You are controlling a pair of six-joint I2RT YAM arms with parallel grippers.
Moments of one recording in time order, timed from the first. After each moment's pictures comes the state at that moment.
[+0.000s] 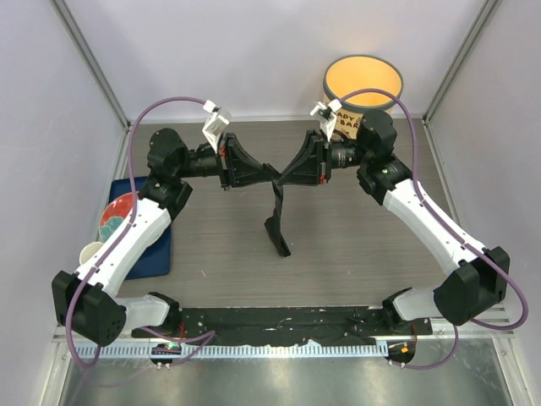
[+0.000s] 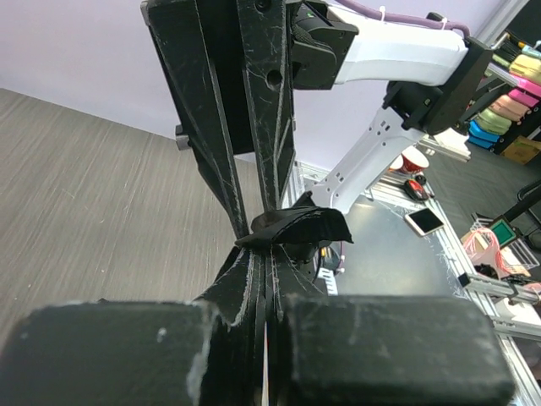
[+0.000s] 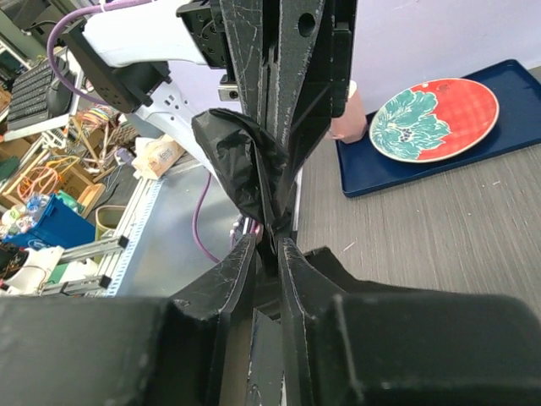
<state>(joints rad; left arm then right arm) -0.42 1.25 1.15 0.35 1.14 -0.58 0.45 1.37 1.27 0.18 -1.24 0.51</state>
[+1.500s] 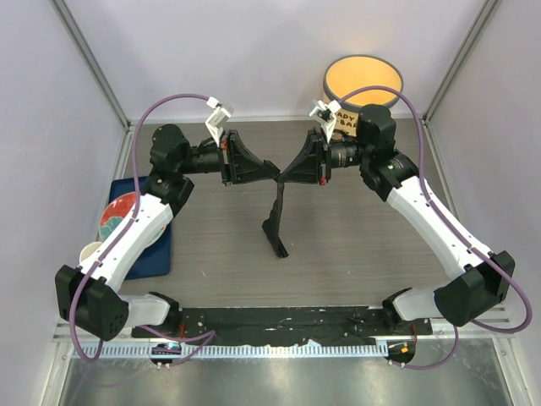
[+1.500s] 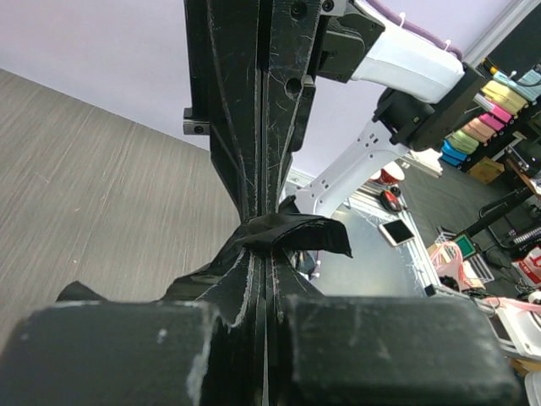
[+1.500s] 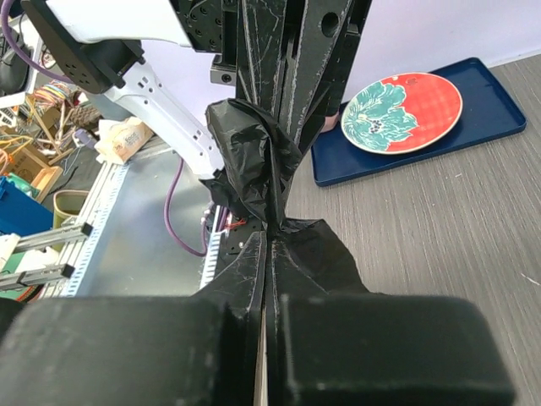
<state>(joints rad) -0.41 1.29 1.17 0.34 1.14 -0.69 0.46 1.36 1.36 -0.09 -1.20 0.27</state>
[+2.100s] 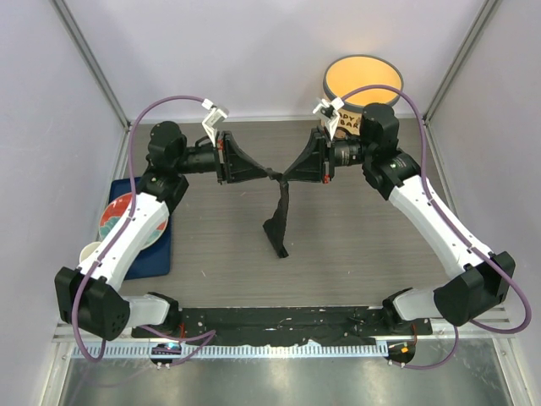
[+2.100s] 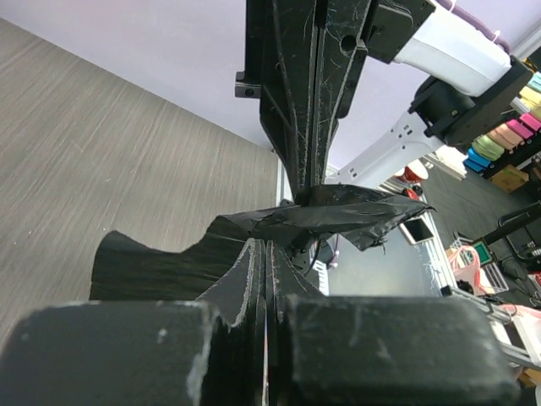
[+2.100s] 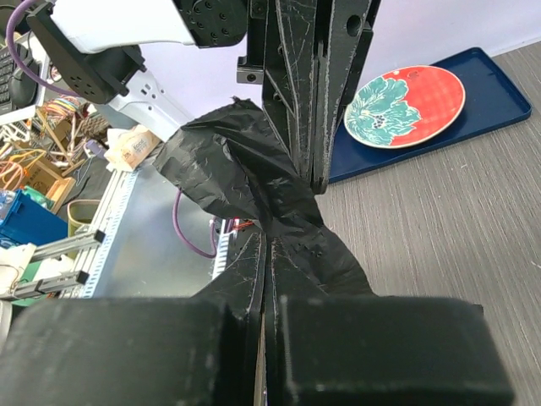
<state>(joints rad) -0.36 1.29 1.18 0.19 1.15 -0.57 0.43 1.36 1.37 -0.10 -1.22 0.31</state>
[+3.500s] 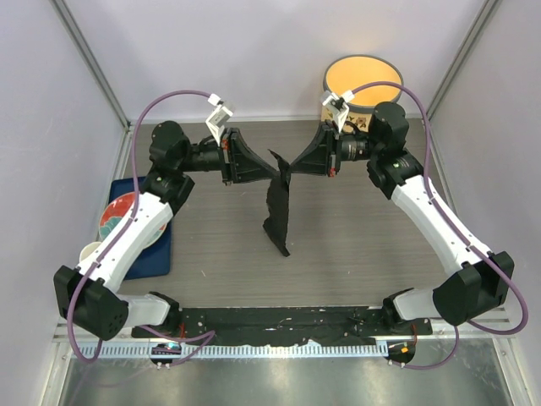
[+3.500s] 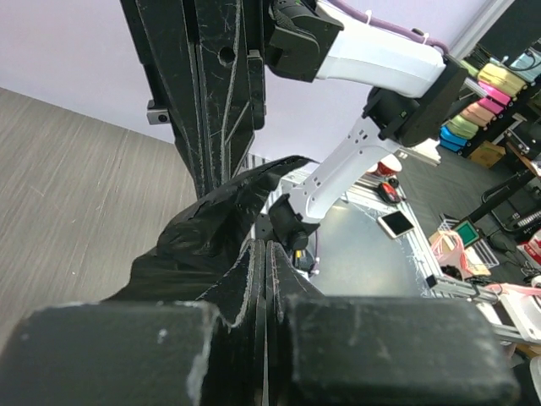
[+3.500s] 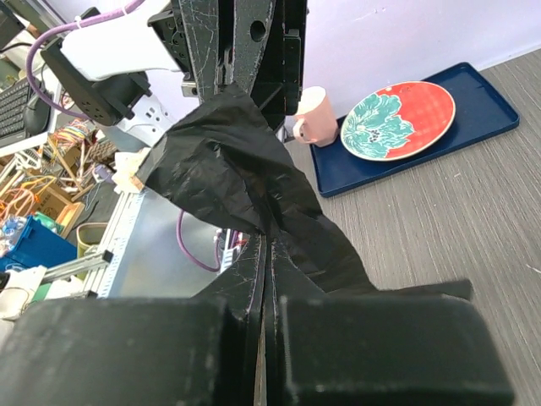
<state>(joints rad) -0.43 1.29 1.22 0.31 1.16 -0.65 0.37 1.36 1.33 0.08 -1.24 0.47</state>
